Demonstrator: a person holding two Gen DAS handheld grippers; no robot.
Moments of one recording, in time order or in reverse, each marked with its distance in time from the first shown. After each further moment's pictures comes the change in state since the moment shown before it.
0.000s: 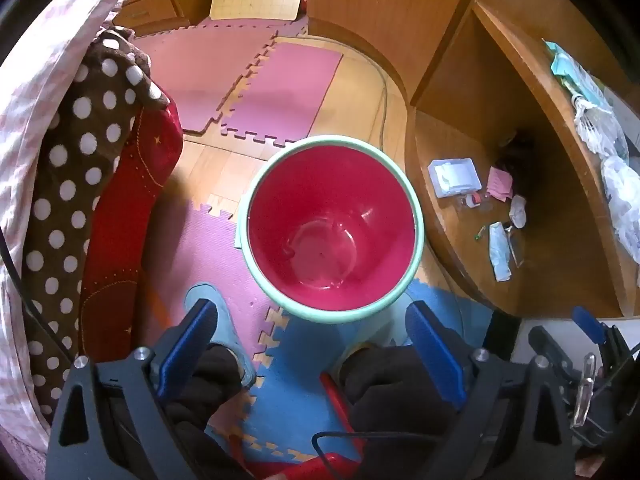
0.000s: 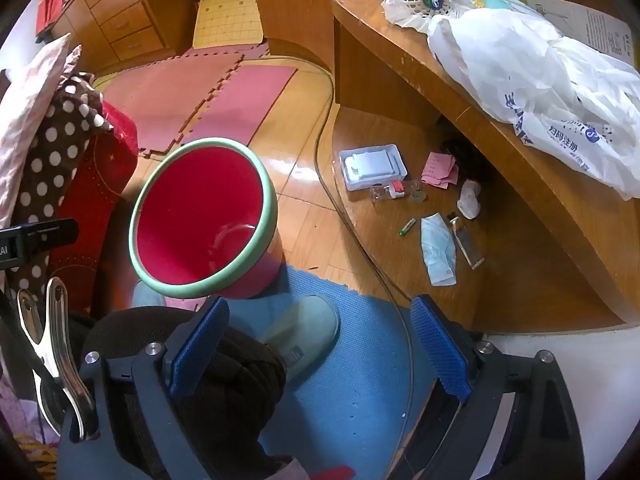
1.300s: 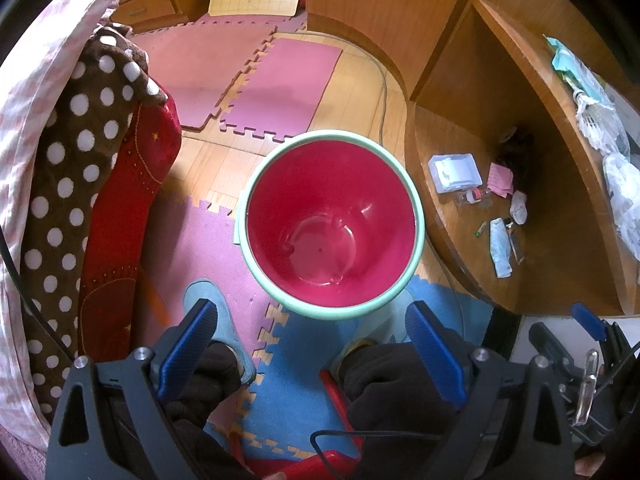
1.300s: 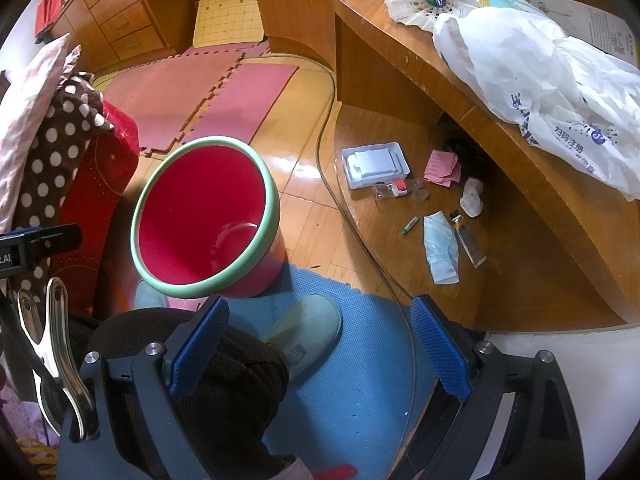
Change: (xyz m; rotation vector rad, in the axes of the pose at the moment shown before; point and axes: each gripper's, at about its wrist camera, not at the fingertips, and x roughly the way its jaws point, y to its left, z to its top) left arm 0.004 -0.001 -0.005 0.001 0.010 -0.003; right arm 0.000 0.003 0.000 0.000 0.009 -0.001
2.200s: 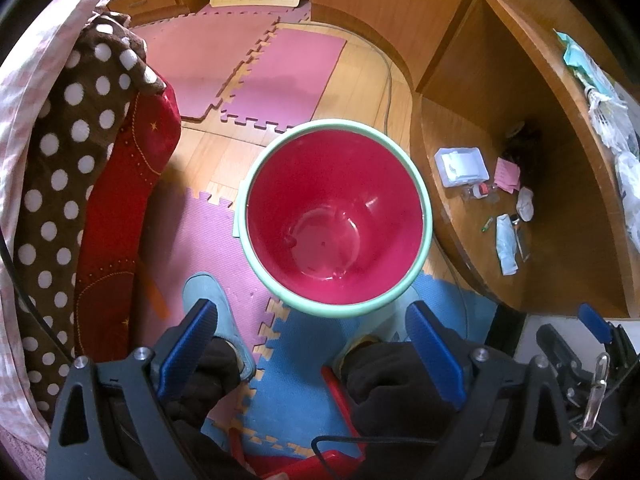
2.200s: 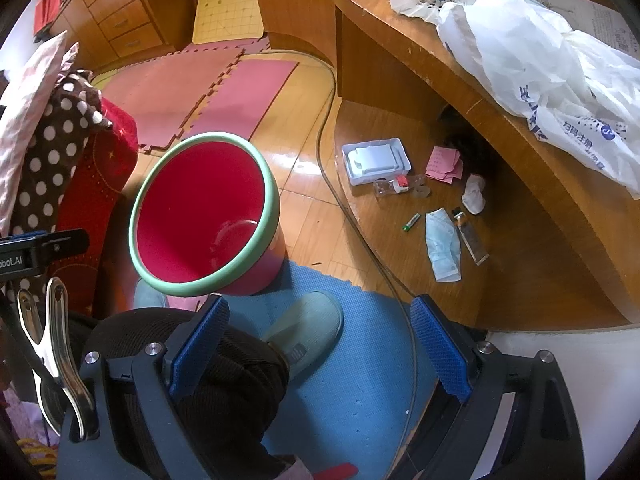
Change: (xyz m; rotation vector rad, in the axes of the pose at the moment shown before) left arm 0.015 0.004 0.002 -0.006 0.033 0.006; right arm 0.006 0.001 -0.005 0.001 0.007 0.003
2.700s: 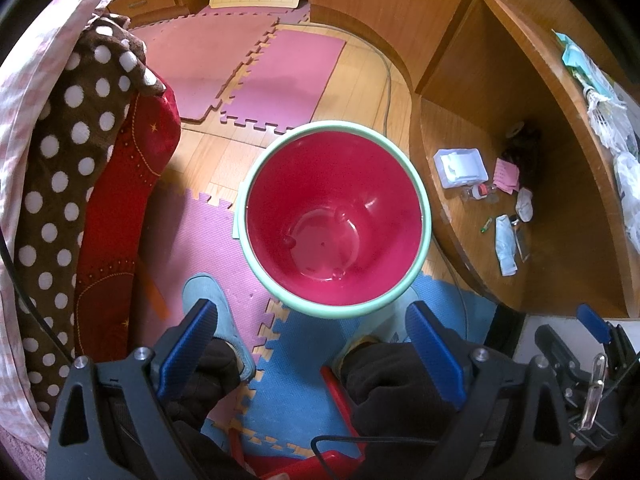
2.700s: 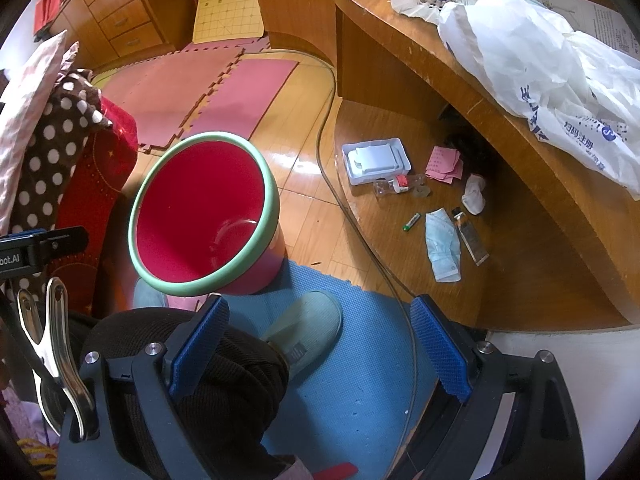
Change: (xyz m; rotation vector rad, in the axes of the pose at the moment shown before) left arm 0.000 0.000 0.001 0.000 0.002 0.000; right arm 0.001 0.000 0.001 0.000 0.004 -0.001
